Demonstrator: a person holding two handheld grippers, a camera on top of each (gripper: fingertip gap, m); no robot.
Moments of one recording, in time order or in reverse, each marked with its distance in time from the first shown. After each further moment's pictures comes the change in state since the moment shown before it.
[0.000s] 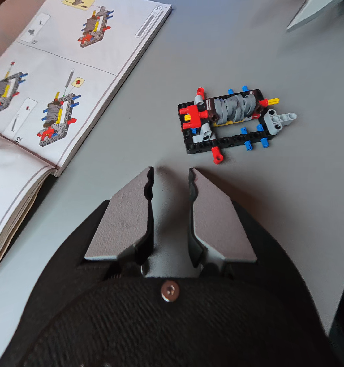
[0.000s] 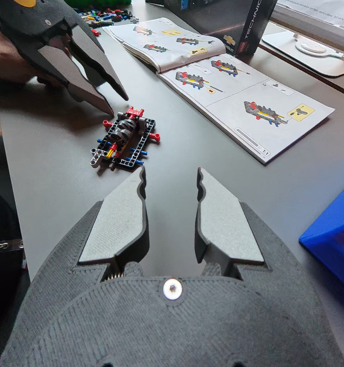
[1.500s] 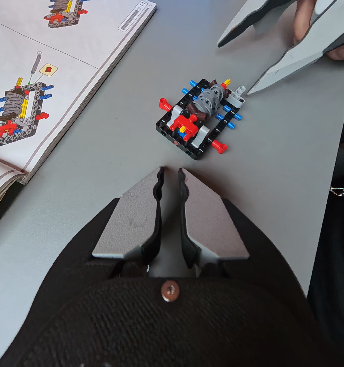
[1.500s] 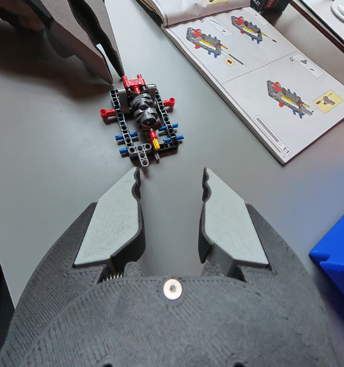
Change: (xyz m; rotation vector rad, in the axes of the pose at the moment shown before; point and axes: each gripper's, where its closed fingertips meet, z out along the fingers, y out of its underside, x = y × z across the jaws) left arm 0.007 -0.004 0.006 -0.005 0.190 -0.117; right arm -0.010 0.017 0.027 -0.183 0.025 -0.083
